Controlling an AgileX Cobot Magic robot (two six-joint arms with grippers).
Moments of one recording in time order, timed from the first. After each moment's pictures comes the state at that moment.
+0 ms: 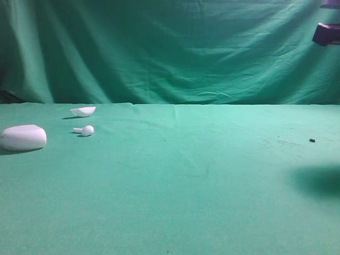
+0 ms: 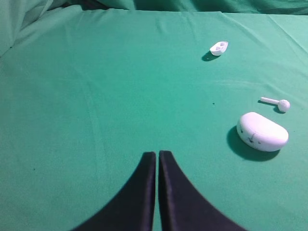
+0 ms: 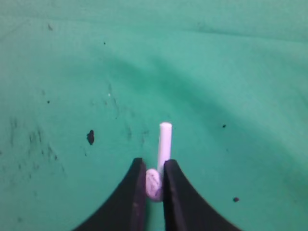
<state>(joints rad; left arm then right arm) 0.04 -0.02 0.02 -0.11 0.36 0.07 0.18 1.57 -0.86 -0.01 0.59 0.03</state>
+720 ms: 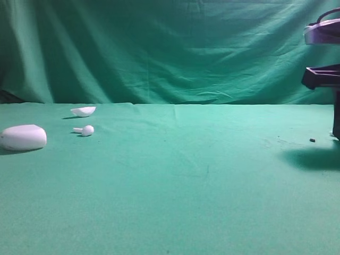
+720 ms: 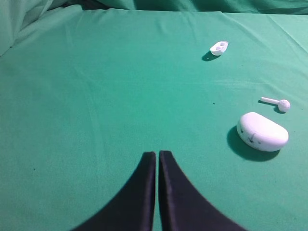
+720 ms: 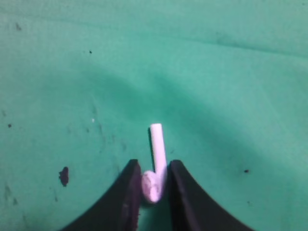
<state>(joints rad) 0.04 -0.02 0.02 -0.11 0.36 0.07 0.18 1.70 -0.82 -0.03 0.38 0.00</state>
